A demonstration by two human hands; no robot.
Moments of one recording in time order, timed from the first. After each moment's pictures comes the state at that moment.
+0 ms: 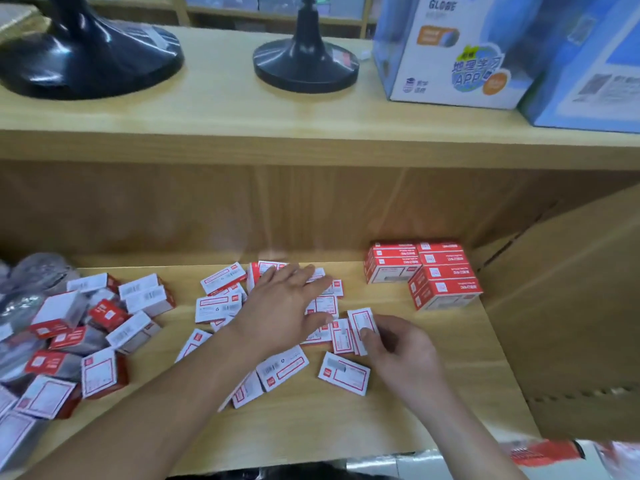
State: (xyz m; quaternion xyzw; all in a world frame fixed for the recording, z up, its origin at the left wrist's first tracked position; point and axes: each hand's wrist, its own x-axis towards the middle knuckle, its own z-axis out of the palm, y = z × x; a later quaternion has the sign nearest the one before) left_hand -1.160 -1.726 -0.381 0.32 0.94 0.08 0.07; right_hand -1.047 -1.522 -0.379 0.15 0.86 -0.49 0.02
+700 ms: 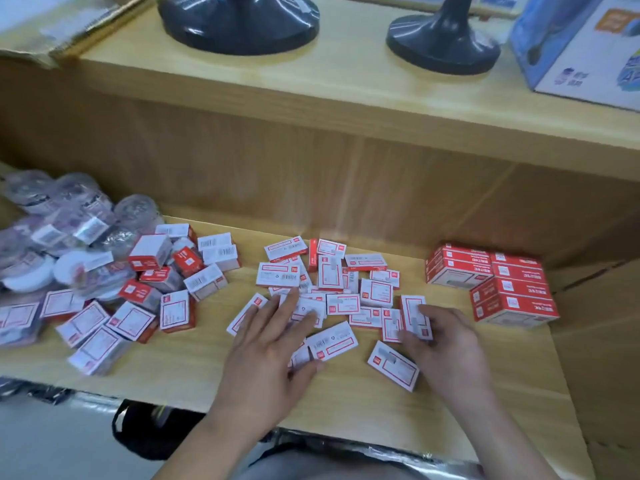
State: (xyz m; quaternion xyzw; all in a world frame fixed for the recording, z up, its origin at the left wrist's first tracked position) left_hand -1.035 -1.814 -0.417 0.14 0.96 0.22 -0.06; right_hand -1.062 -1.537 -0.390 0.13 0.93 -0.34 -0.03
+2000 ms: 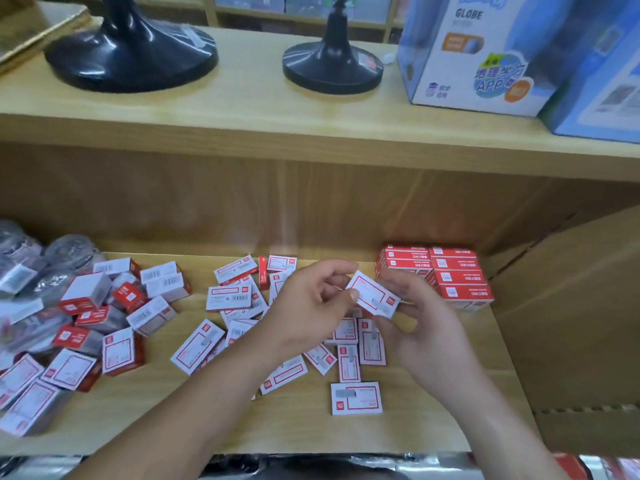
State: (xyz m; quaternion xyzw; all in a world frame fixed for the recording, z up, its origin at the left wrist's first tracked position) left_hand -1.121 -1.698 -0.338 0.09 0.75 0.64 0.14; right_hand -1.059 -1.520 -0.331 0.01 0.87 -0.49 -0.09
